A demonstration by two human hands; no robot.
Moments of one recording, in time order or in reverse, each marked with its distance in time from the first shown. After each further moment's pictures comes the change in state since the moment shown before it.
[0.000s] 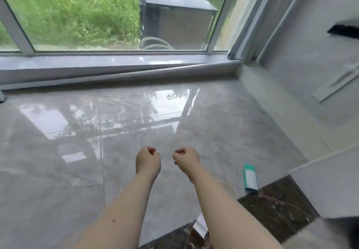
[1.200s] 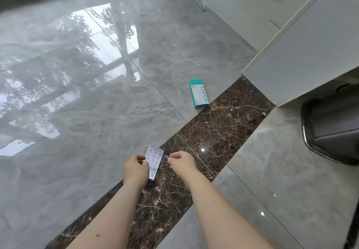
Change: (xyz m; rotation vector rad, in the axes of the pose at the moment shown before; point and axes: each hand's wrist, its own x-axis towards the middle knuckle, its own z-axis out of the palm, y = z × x) left_hand -0.090 -0.246 0.360 0.438 -0.400 -0.088; right_hand 0.069 0.435 -0.117 0.236 0.109 0.520
